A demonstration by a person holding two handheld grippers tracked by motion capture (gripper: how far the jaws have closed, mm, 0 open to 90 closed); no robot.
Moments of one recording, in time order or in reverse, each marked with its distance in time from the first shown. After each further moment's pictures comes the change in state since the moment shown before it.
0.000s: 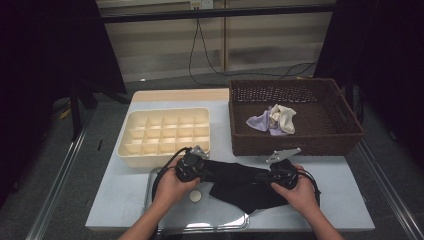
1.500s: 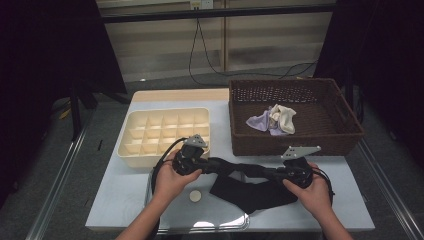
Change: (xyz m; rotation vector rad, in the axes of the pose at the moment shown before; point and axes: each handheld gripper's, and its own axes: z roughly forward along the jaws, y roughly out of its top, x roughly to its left) left arm -0.017 0.023 -0.033 -0.182 -0.087 0.010; right arm -0.003 -0.001 -0.041 -0.113 -0.012 0.014
